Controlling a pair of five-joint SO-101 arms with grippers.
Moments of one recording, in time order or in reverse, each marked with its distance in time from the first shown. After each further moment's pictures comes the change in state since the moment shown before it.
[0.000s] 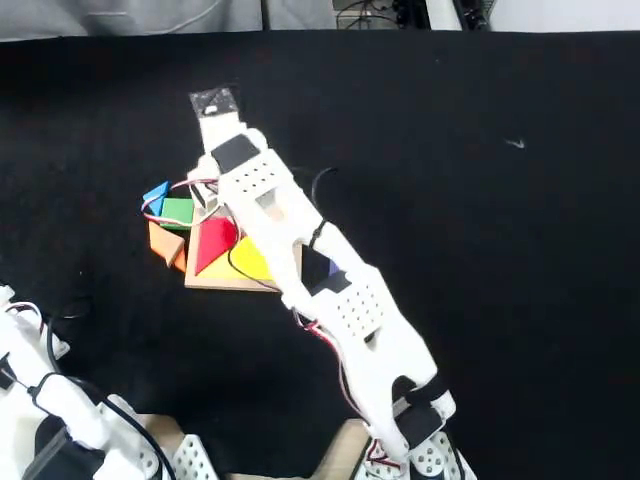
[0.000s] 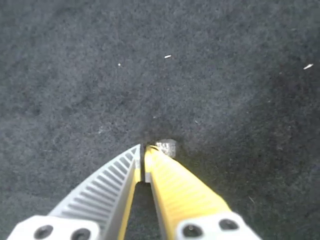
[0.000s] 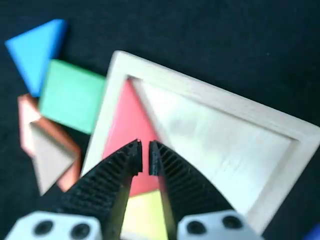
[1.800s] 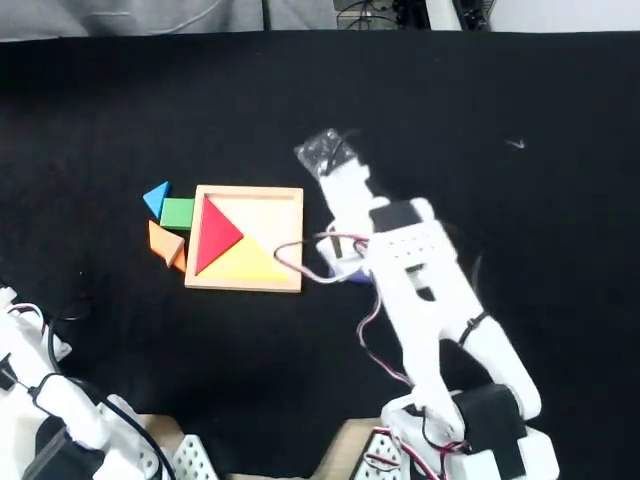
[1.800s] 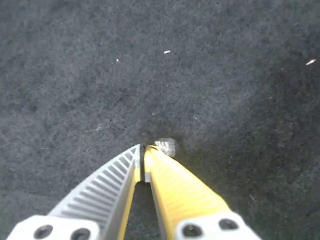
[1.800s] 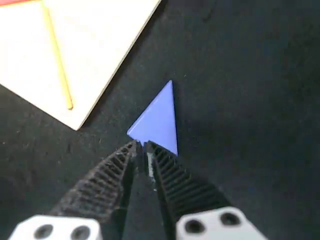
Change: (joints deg) left arm 0.0 0.0 0.7 -0.5 0.0; right arm 19.9 -69.4 91.6 -25.2 37.3
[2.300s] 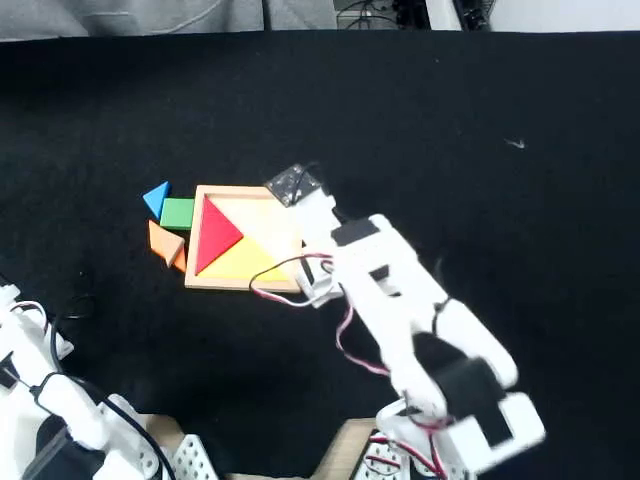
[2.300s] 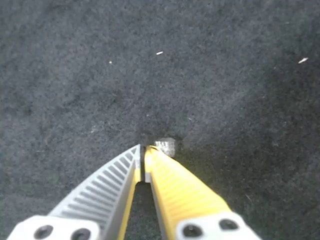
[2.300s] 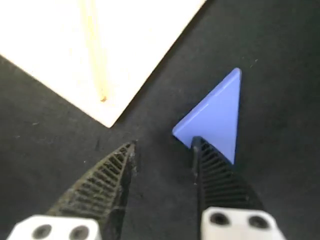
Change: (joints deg) left arm 1.1 0.0 0.0 0.0 0.0; right arm -8.0 9.2 3.8 -4.4 -6.0
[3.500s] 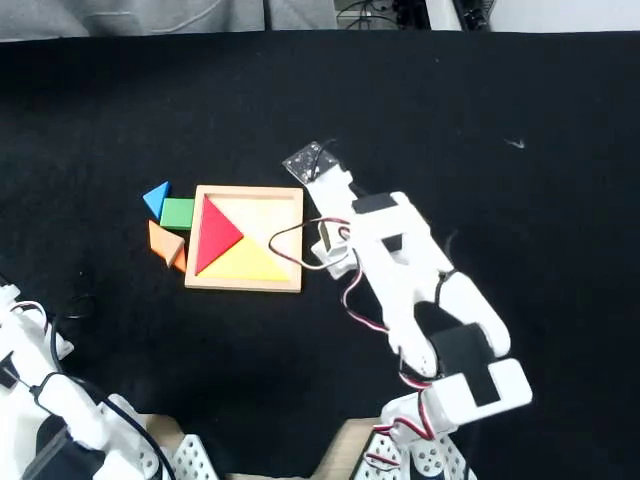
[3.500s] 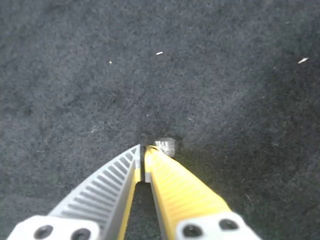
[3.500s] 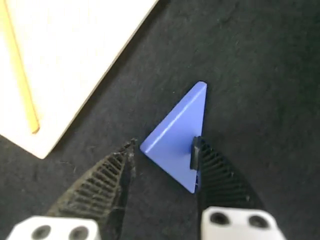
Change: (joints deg) left arm 0.0 0.0 0.0 0.0 0.0; right arm 8.4 9.8 -8.5 -3.6 10.1
